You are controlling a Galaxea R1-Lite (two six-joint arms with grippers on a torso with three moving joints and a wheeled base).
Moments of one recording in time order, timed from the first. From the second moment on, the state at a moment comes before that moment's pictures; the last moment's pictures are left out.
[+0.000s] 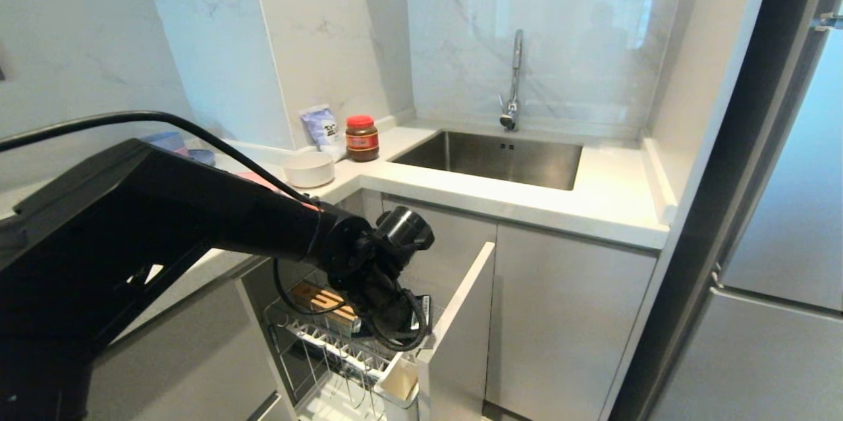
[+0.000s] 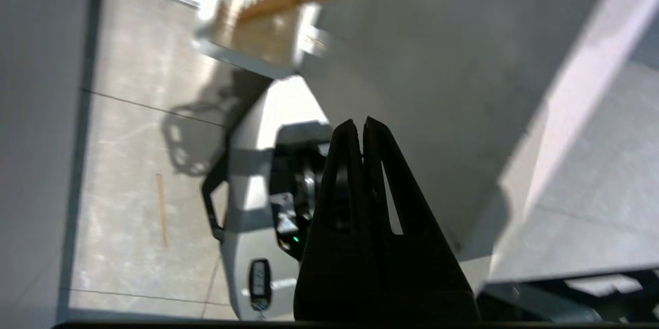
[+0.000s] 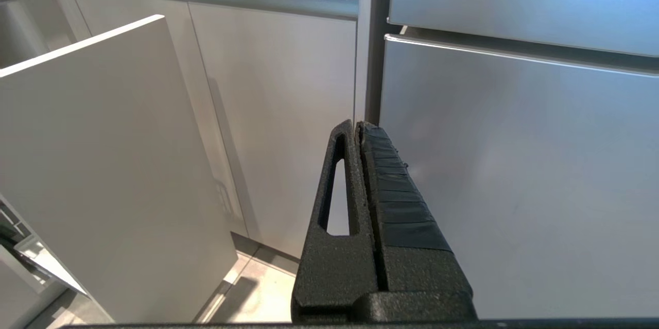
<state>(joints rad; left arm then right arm) -0.63 2.14 -1.39 0.48 -0.01 -0.53 0.00 0.00 0.00 0.00 0.00 0.00</state>
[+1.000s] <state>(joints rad) -0.41 1.63 -1.32 0.42 0.13 -0.26 0.00 0.00 0.00 0.00 0.00 0.00</state>
